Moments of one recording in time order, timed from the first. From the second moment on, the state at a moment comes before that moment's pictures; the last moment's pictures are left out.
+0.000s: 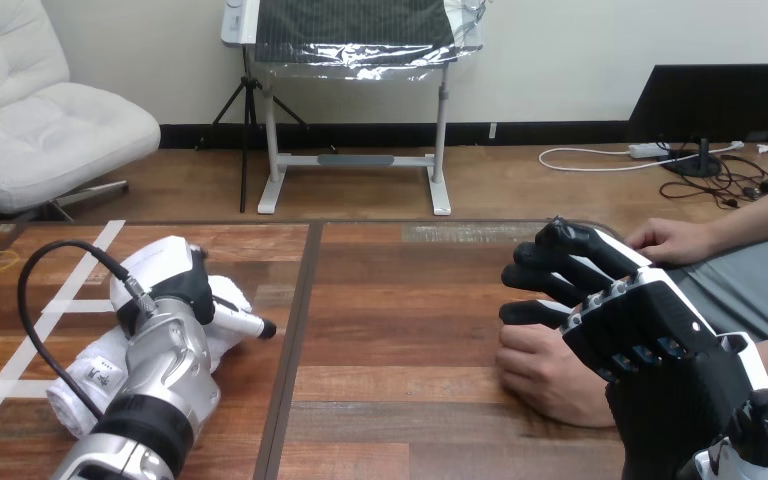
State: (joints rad) left arm -0.70 0.27 -0.32 0.99 0.64 0.42 0.09; right arm 0.64 -0.16 0.14 -0.49 0.32 -0.59 0.34
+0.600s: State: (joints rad) left arm -0.74 0.27 -0.35 0.99 0.64 0.51 -0.01; right arm 0.64 -0.16 0.14 -0.49 0.32 -0.59 0.34
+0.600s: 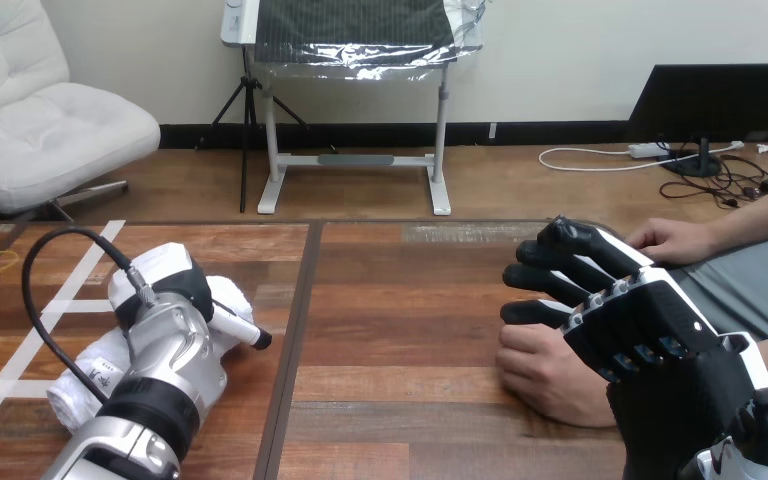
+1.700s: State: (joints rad) left arm -0.76 0.26 -0.43 1.03 0.65 0.55 0.00; right arm 0.64 -0.16 0.12 -0.49 0.32 -0.59 0.34
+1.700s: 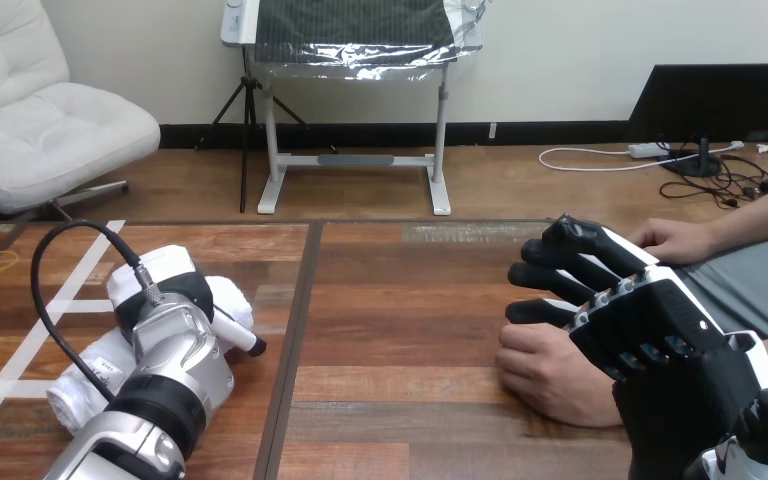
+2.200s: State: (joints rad) left arm -0.76 0.24 -0.42 1.05 0.63 0.58 0.10; right arm 0.64 -0.16 0.12 -0.49 0.32 -0.59 0.34
